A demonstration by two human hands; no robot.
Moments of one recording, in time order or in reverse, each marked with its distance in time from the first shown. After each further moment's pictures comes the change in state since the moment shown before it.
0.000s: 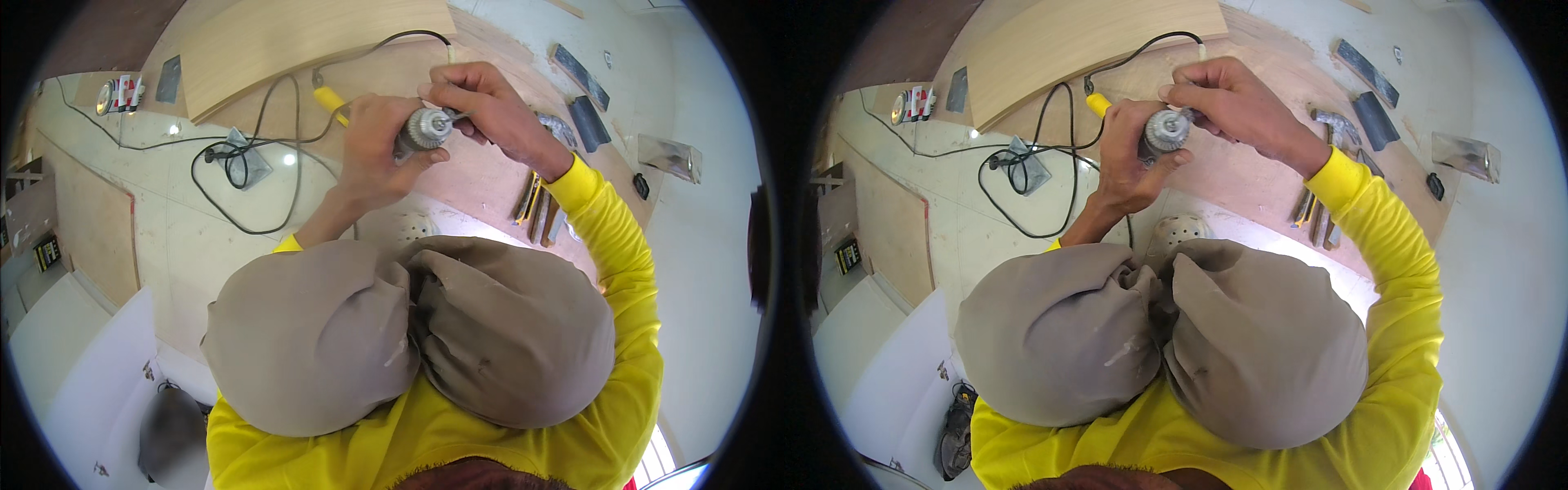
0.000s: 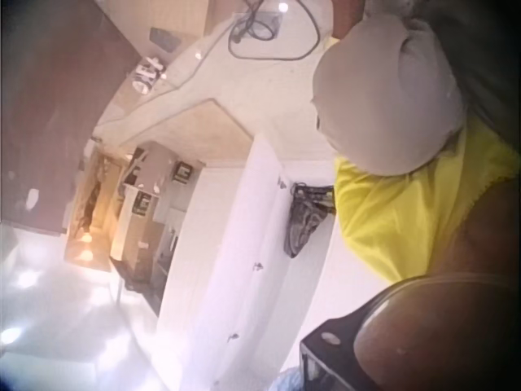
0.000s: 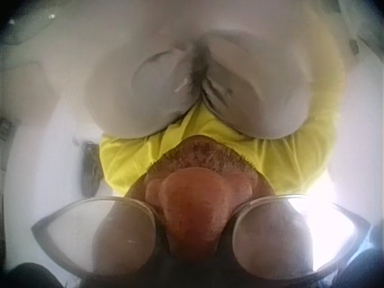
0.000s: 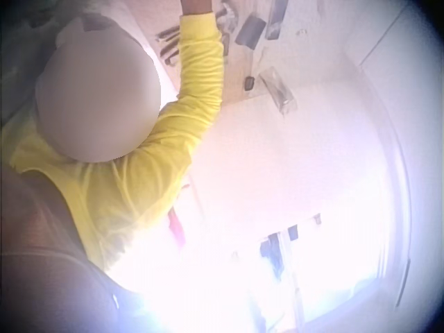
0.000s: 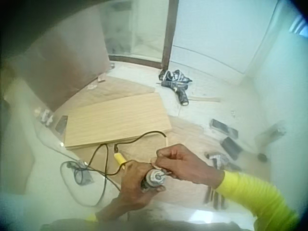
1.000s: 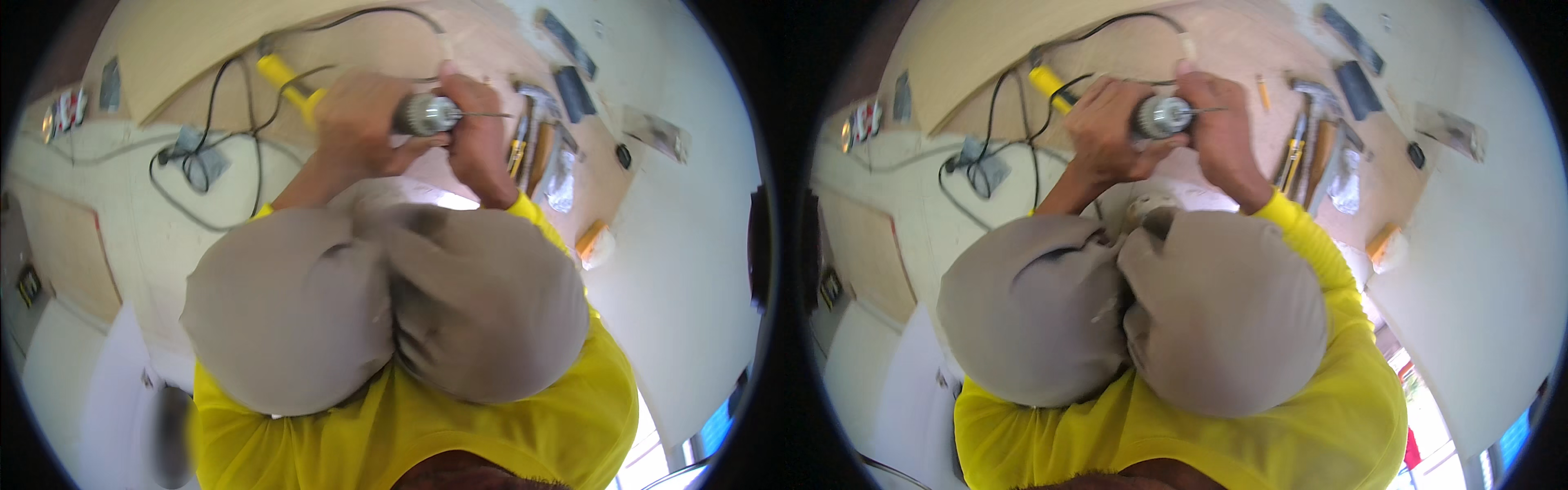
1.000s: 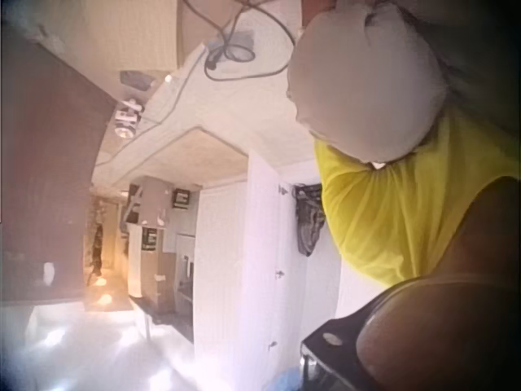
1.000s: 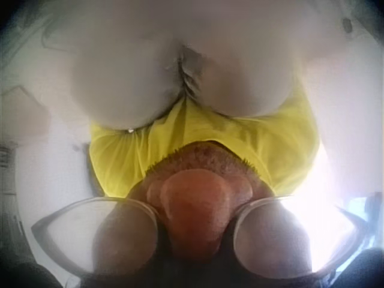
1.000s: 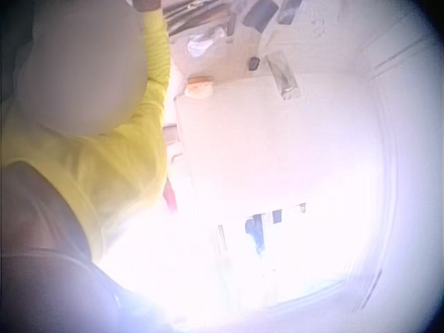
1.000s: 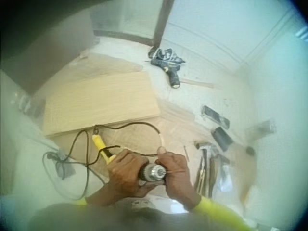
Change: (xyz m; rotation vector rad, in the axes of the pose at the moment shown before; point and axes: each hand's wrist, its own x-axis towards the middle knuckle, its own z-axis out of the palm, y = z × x) left_hand 0.023 -0.030 0.031 0.196 -0.003 0.159; right_hand 0.000 0.071 0.040 0.215 0.617 -0.115
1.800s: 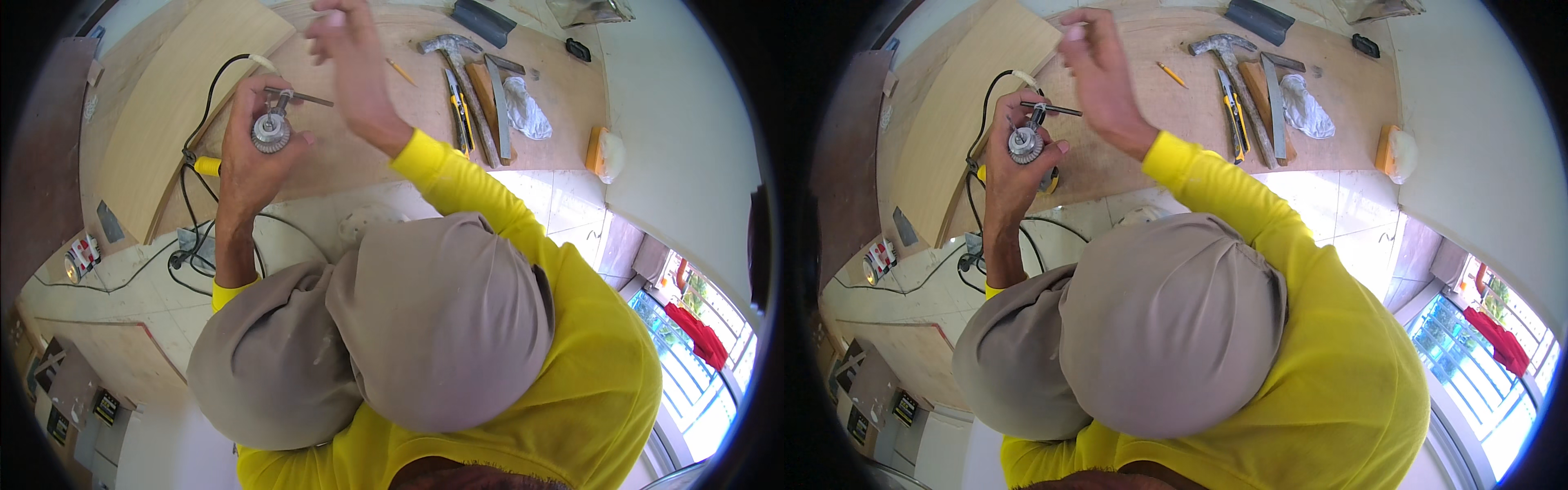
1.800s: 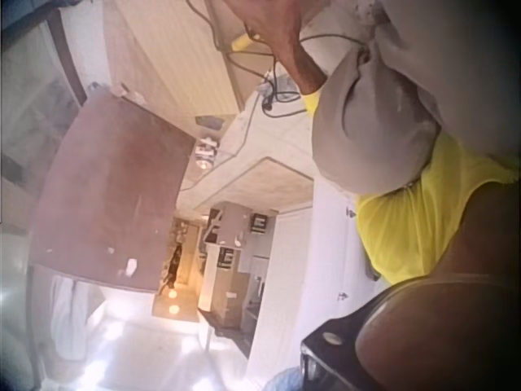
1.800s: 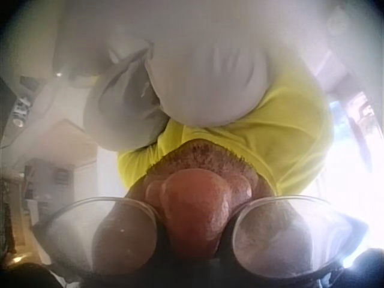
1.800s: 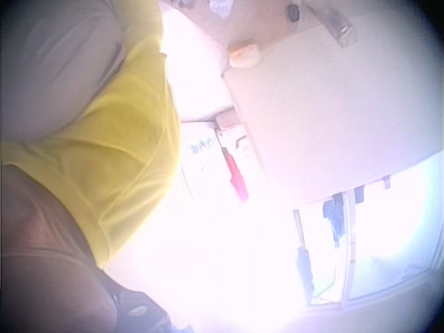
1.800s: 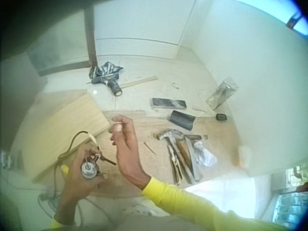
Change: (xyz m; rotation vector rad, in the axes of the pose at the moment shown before) left_hand 0.056 0.018 -0.027 -0.578 -0.486 -0.574; right_hand 0.050 0.009 -0.002 0.294 0.411 -0.521
